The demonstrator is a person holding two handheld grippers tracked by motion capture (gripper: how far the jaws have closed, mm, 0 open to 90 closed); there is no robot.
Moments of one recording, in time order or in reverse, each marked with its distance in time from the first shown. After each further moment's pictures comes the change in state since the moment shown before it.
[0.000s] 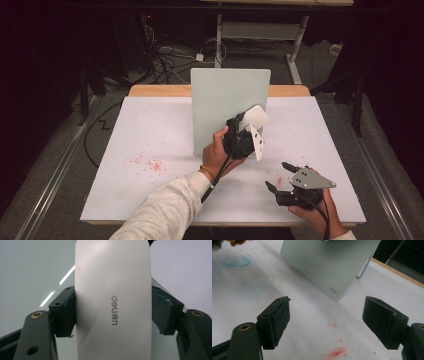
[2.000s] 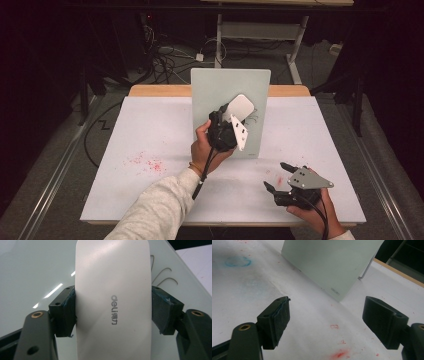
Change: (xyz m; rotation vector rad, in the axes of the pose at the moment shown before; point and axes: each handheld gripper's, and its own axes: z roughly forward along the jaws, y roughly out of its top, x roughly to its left) left arm 0.033 -0.019 -0.011 -0.019 0.059 -0.122; right arm 0.003 0.001 0.003 0.004 0.004 -0.003
